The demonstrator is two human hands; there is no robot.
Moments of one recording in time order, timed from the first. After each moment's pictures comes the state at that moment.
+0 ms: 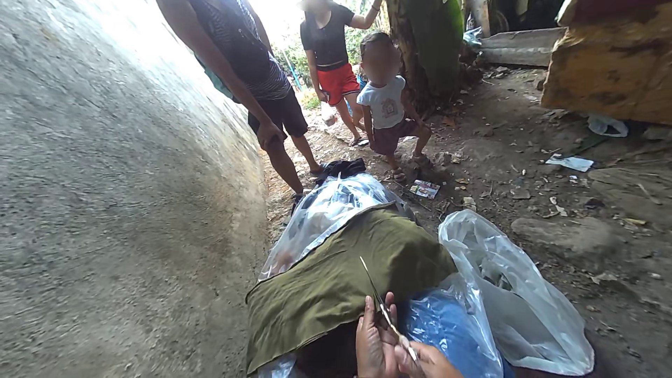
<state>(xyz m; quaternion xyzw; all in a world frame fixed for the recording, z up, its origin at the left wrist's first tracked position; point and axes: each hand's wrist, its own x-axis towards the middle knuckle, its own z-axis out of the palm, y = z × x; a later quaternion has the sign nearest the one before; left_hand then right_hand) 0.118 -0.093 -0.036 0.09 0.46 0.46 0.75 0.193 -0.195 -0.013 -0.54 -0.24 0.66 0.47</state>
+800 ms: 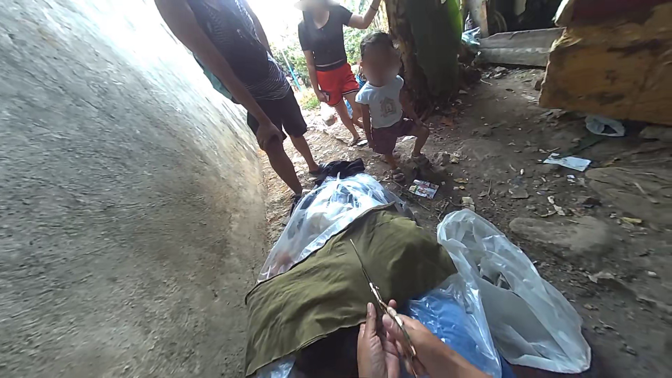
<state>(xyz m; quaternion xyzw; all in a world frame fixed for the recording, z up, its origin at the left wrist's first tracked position) 0.111 -0.104 -0.048 0.14 0.44 0.45 0.77 0.205 -0.159 -0.006 -0.52 -0.22 0.69 0.45</state>
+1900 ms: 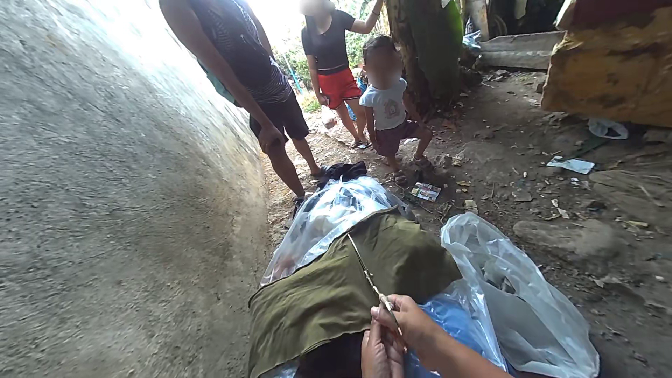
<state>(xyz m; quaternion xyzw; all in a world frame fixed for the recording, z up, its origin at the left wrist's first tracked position) 0.107 -0.105 -0.051 0.16 0.42 0.46 0.77 0.206 -0.117 -0.018 -0.52 -0.26 0.65 0.49</state>
